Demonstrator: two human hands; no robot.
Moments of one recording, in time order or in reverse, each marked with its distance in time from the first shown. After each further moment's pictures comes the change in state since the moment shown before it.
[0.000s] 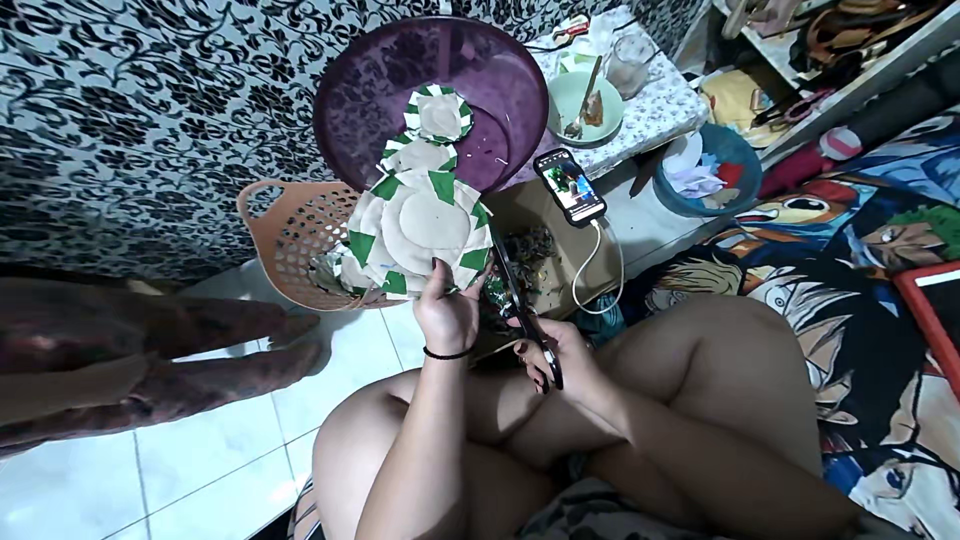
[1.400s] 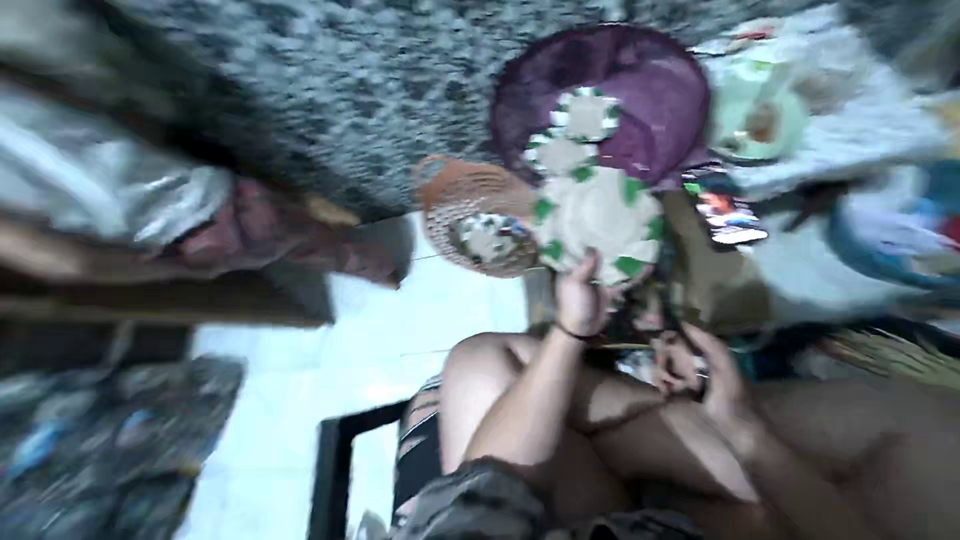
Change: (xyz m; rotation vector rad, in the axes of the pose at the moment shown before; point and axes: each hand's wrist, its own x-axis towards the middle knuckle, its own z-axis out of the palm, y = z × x) left_hand -0.009 0.001 0.001 0.074 0.042 -0.129; right_hand 0.000 -0.004 -0.005 0.317 0.002 0.028
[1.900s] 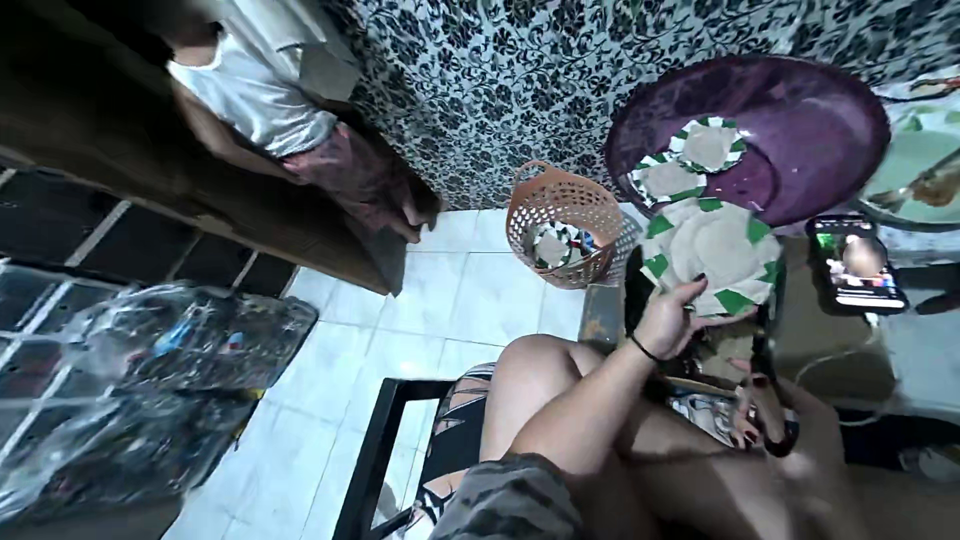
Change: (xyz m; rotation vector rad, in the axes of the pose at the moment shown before) left_hand -0.005 0.023 0.002 0.027 -0.104 -0.097; right_hand 0.003 0.011 -0.006 -0.345 0.044 -0.182
